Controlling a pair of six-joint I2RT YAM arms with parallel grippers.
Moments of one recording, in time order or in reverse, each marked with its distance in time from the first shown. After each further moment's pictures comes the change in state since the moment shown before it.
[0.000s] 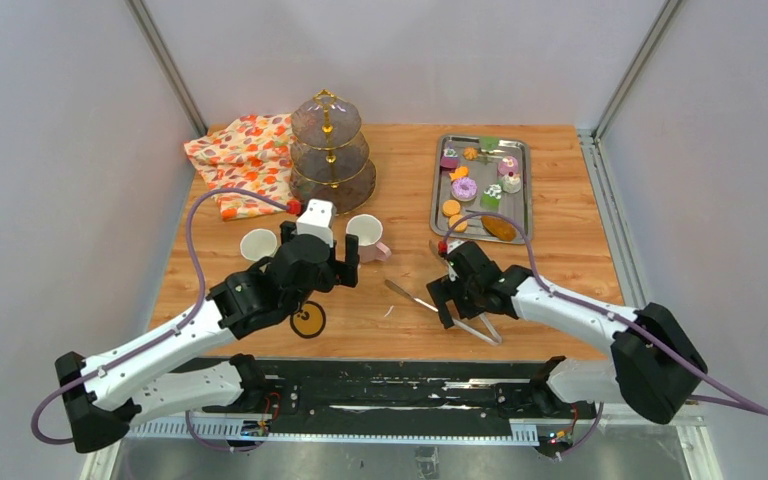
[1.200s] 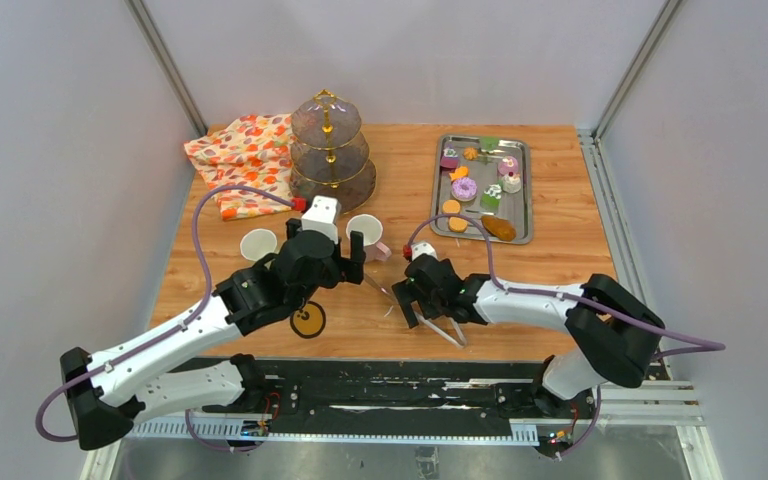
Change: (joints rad) left arm 0.013 0.045 0.012 0.049 0.039 -0.008; right arm 0.214 0.253 0.059 0.269 0.156 0.127
